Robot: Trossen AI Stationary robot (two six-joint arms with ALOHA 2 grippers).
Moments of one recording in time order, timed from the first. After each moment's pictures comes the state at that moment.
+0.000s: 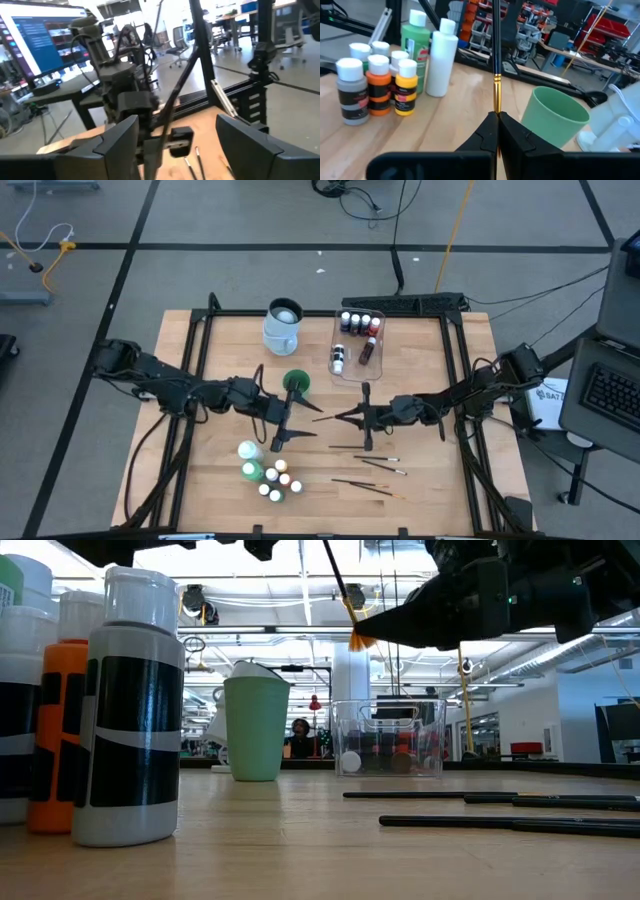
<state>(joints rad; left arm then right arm) -0.21 1.41 0.72 0.73 0.08 0.28 0.24 1.58 0.51 0.95 0.23 -0.24</state>
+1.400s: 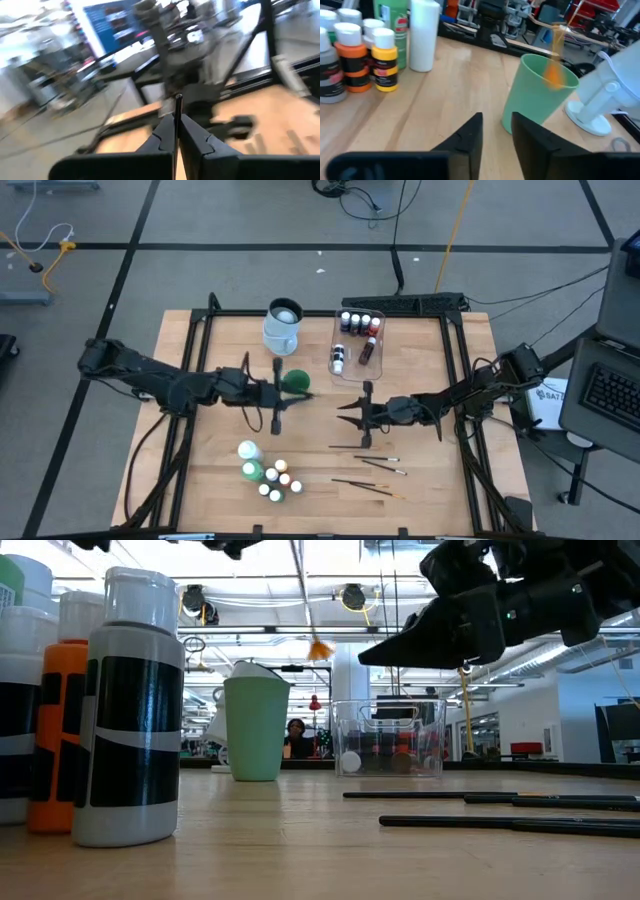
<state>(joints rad) -0.17 1.23 0.72 0.51 -0.19 0.36 0.24 1.58 0.51 0.85 0.32 -0.19</state>
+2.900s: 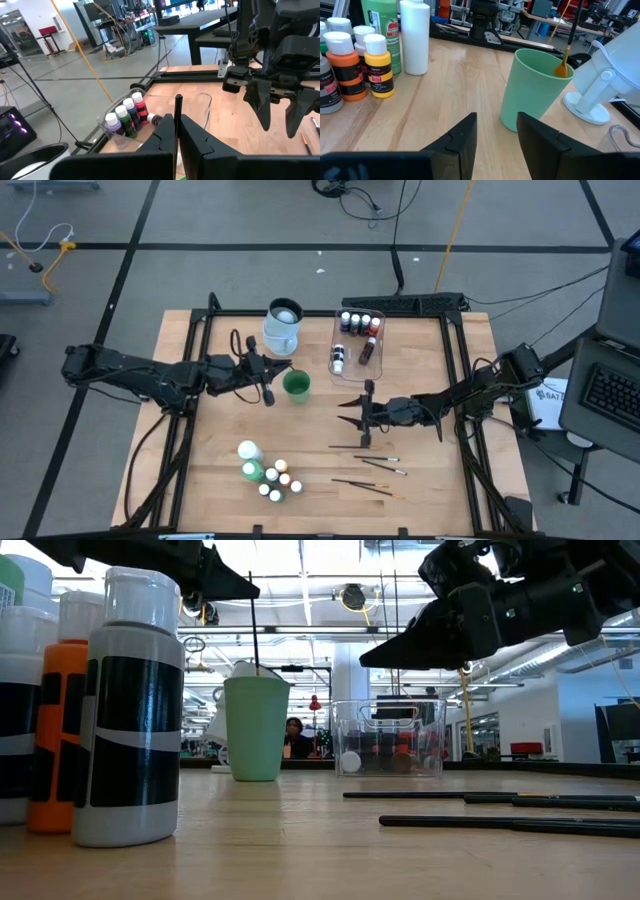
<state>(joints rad) -0.03 1.04 0.58 0.33 -0.39 0.14 0.24 1.58 0.51 0.84 0.36 -0.12</state>
